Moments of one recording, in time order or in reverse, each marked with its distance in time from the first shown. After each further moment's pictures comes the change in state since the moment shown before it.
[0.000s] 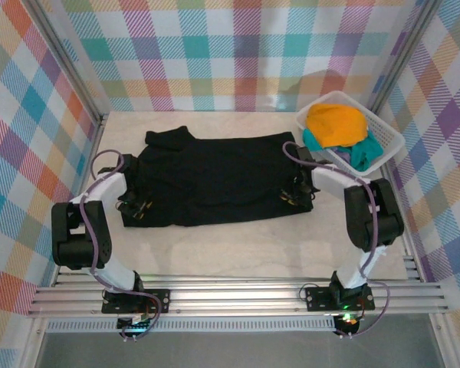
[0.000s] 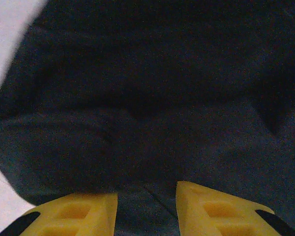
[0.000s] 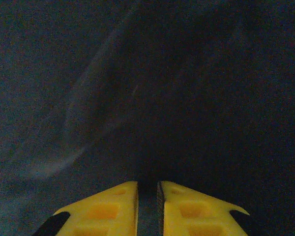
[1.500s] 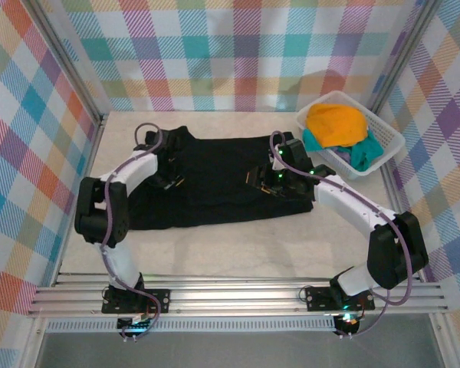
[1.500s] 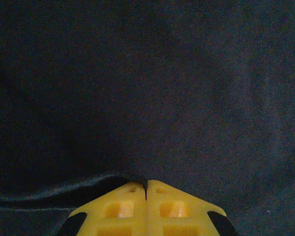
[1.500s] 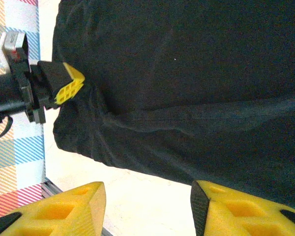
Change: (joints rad) left arm -0.306 0.249 0.361 0.088 0.069 0.123; right arm 0.227 -0.322 -0.019 0.187 -0.279 -0.048
